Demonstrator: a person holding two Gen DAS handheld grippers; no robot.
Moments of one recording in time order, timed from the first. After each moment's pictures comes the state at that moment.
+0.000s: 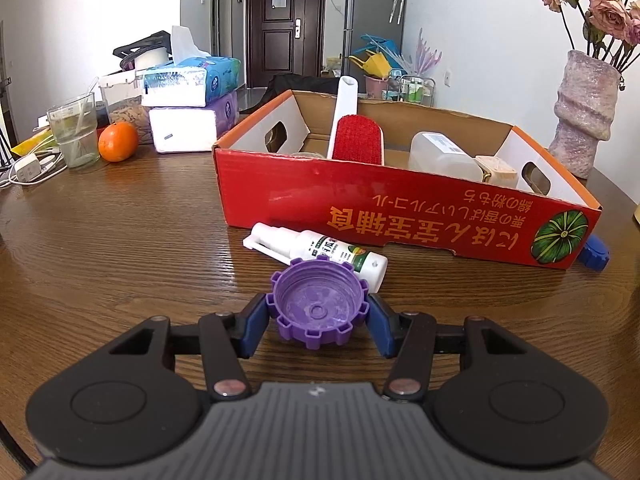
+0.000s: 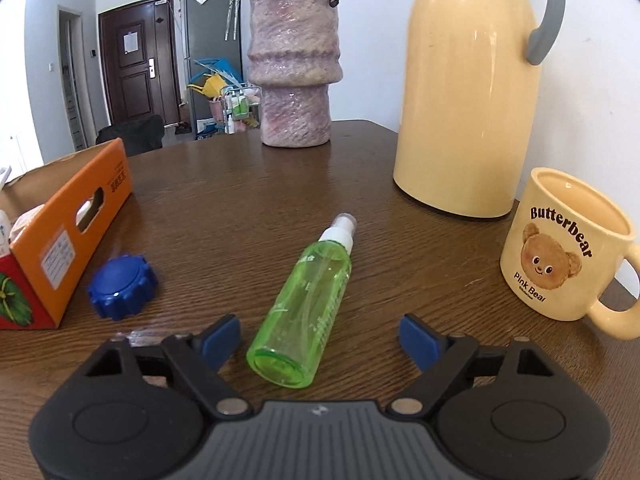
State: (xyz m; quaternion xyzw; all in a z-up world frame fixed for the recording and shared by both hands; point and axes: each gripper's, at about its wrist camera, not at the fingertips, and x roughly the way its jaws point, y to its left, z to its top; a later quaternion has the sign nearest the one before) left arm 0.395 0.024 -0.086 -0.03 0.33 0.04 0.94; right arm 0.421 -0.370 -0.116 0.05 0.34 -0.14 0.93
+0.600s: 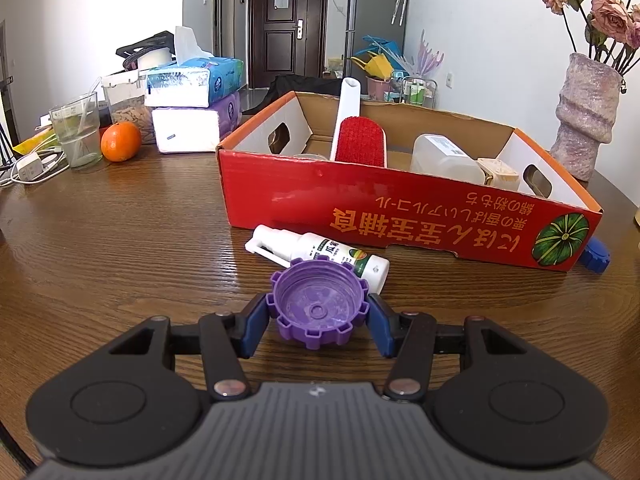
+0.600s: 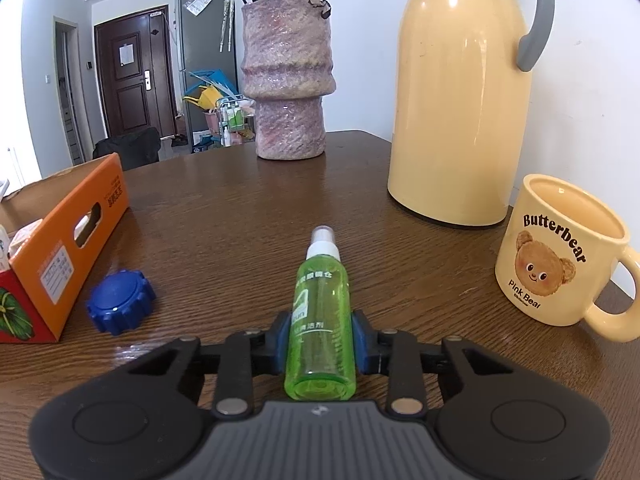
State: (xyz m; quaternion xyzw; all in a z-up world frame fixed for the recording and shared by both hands) left arm 0.394 0.025 -0.085 -0.03 0.33 0.04 0.94; right arm 0.417 -0.372 -0.112 0.06 0.33 -0.15 0.93
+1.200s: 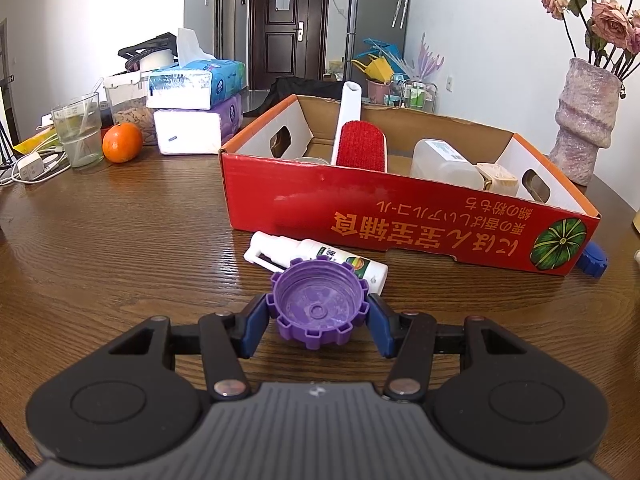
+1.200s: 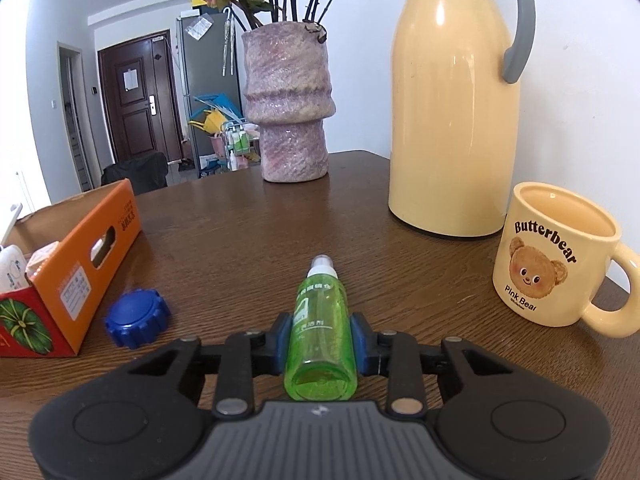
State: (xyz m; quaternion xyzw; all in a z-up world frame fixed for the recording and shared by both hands) left arm 0.393 0.027 -0.083 -0.04 0.32 0.04 0.94; right arm 0.400 -0.372 -0.106 0.08 0.29 -0.14 0.94
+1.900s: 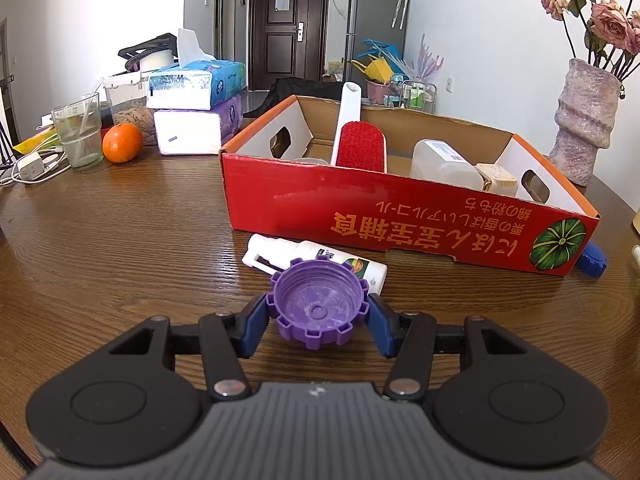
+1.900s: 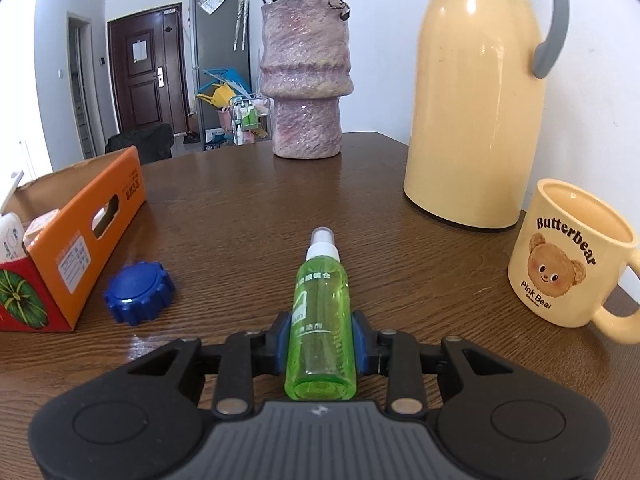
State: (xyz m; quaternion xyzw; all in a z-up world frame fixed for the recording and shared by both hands) left arm 0.393 0.027 -0.083 -0.04 0.32 0.04 0.94; right arm 0.412 -0.364 -0.111 0.06 0.32 -0.13 0.94
